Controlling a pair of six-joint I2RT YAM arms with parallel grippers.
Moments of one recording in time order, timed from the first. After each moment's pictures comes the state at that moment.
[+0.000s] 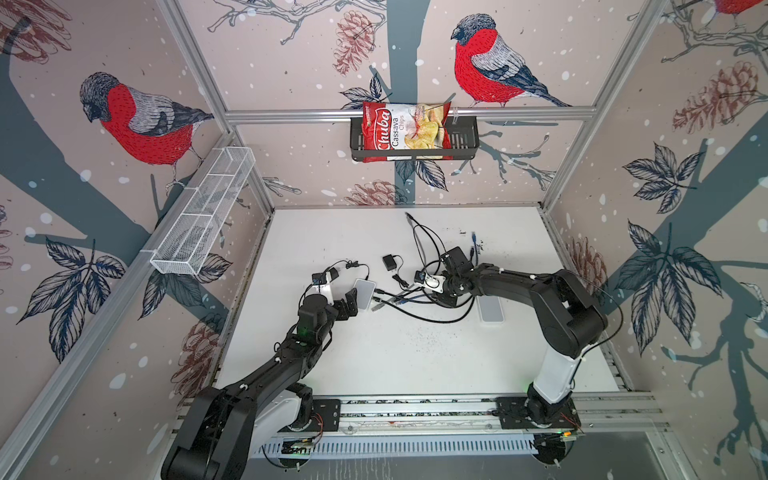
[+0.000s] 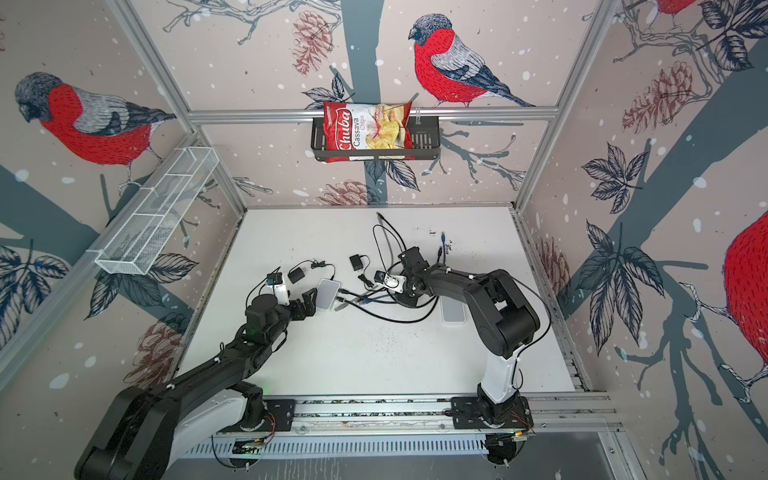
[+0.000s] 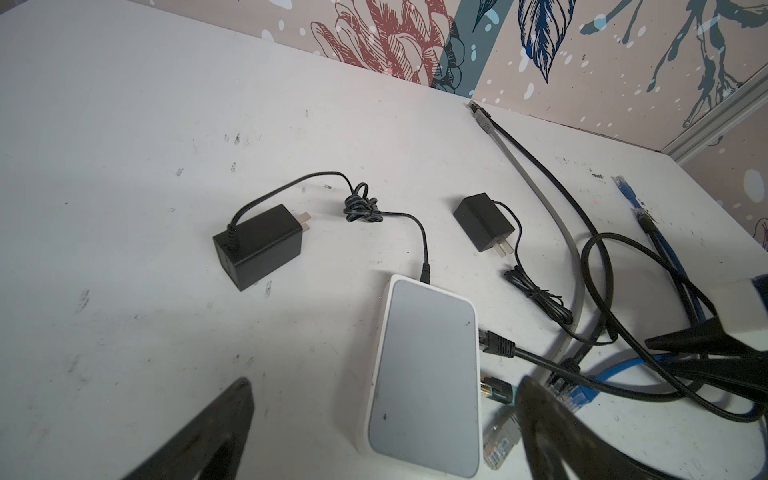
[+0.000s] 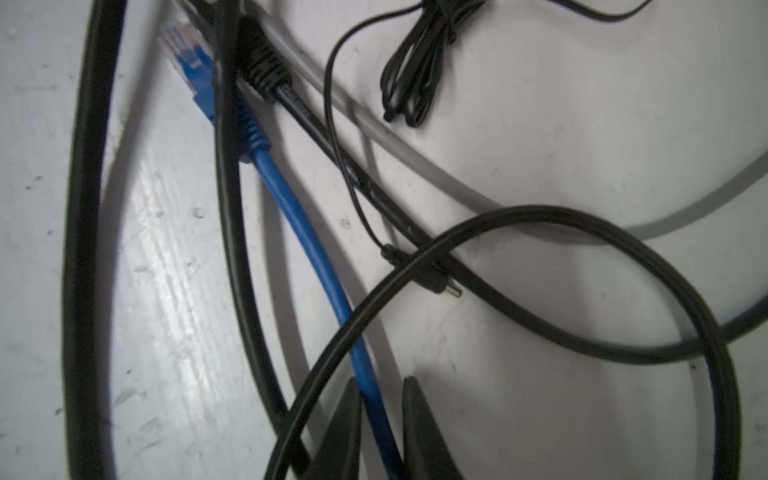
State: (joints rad) left arm -0.30 1.03 0.20 0.42 -0.03 -0.34; right arm 0.60 1.83 1.04 -0.32 -0.18 -0.79
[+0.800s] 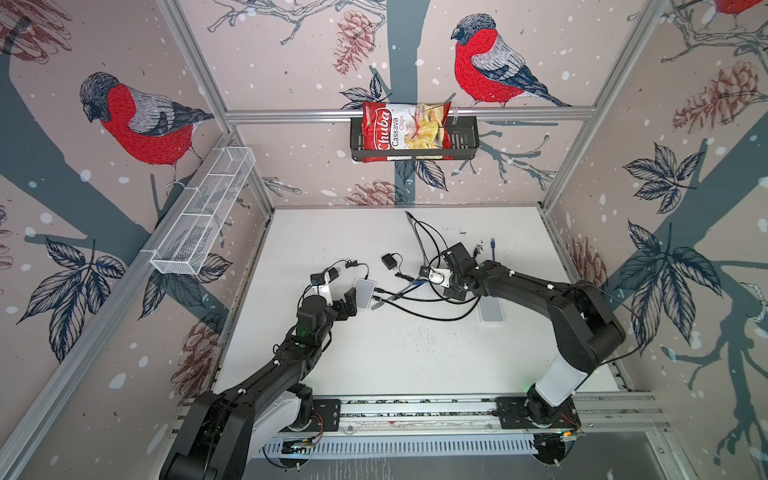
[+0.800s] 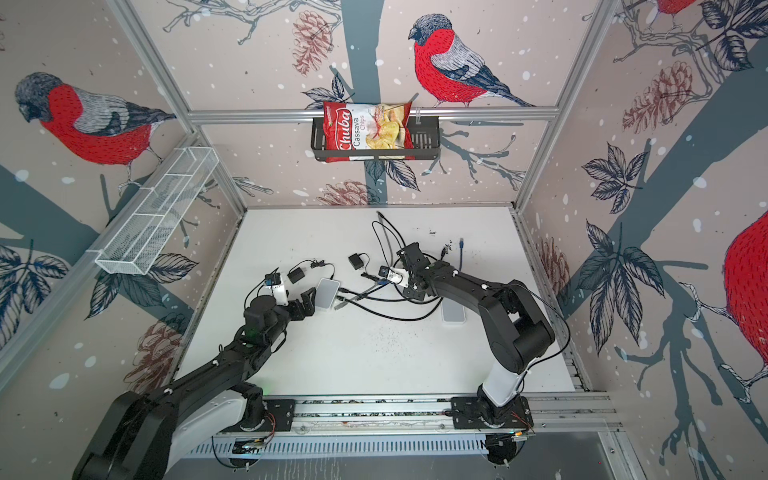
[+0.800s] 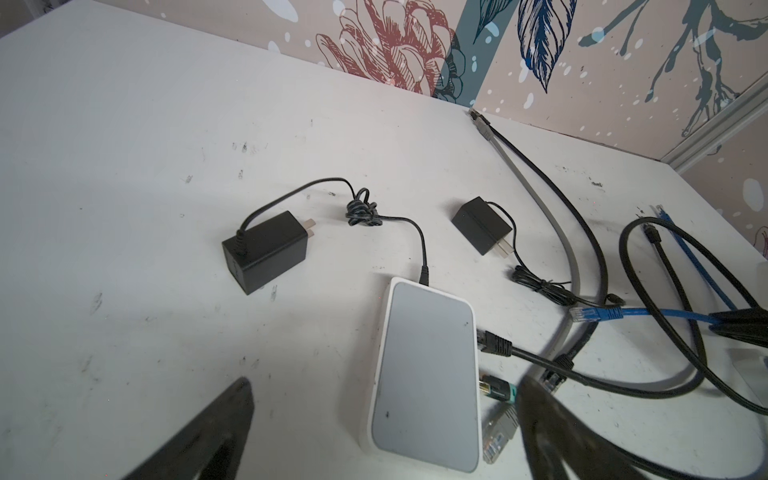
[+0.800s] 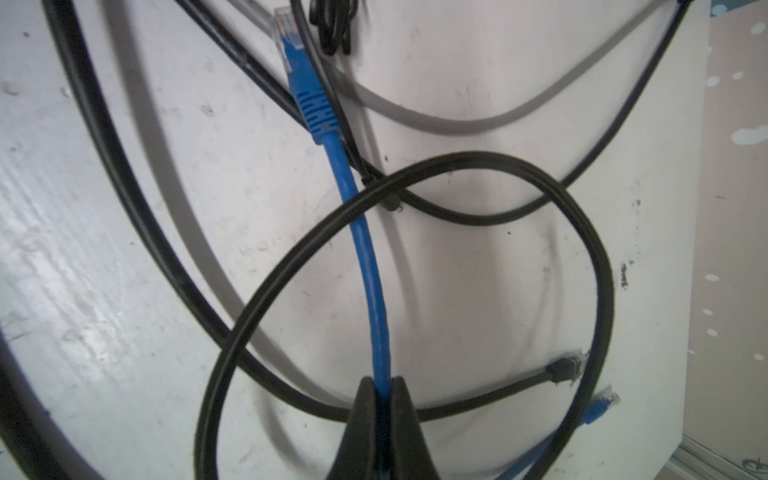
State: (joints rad) left arm -0.30 1.00 0.19 0.42 -0.05 -0.34; right arm 0.62 1.69 1.06 -0.41 0.17 -0.79
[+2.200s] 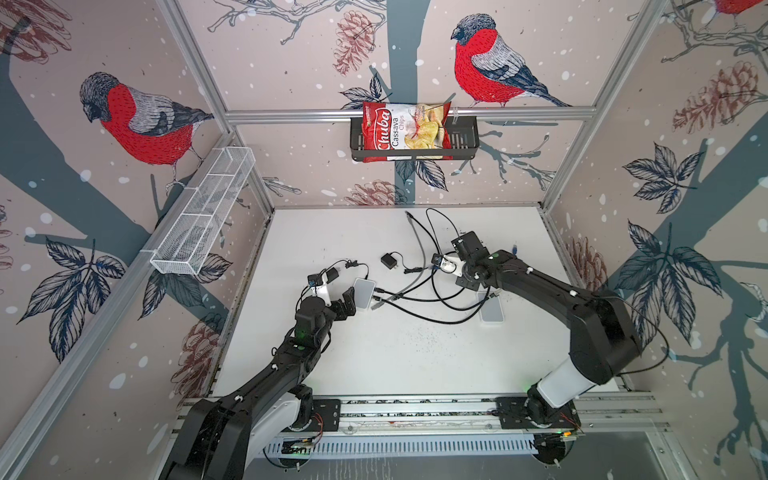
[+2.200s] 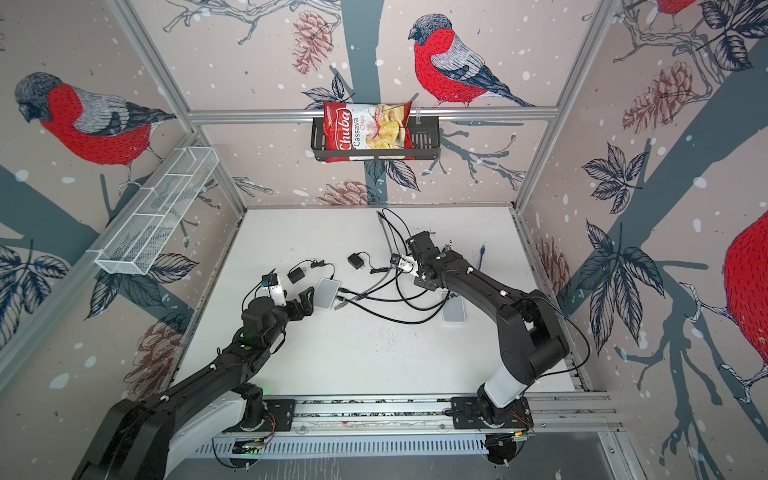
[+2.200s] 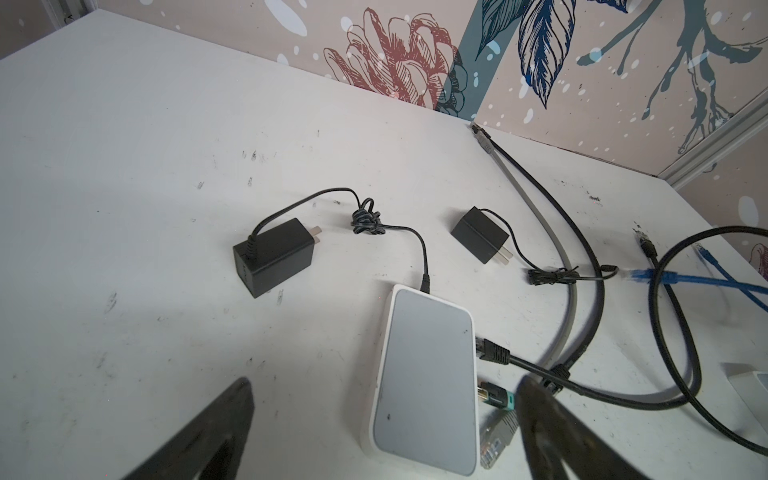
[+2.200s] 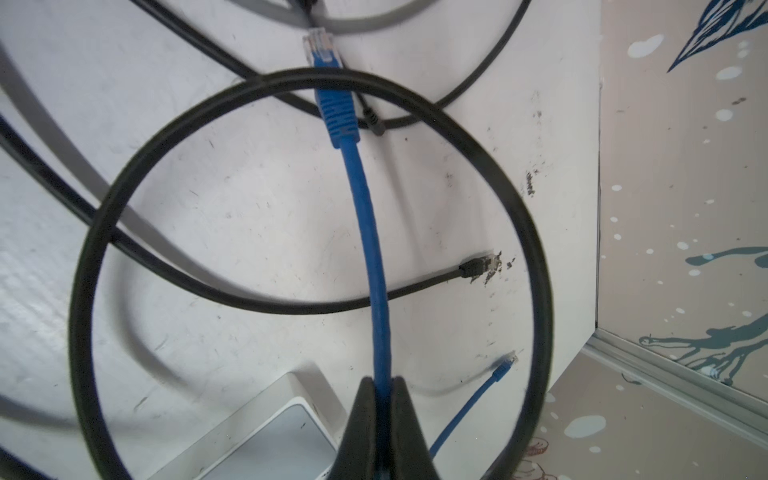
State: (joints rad) left arm -0.30 0.96 0.18 0.42 -0.06 -0.36; right arm 0.57 1.58 1.14 -0.59 0.26 -0.84
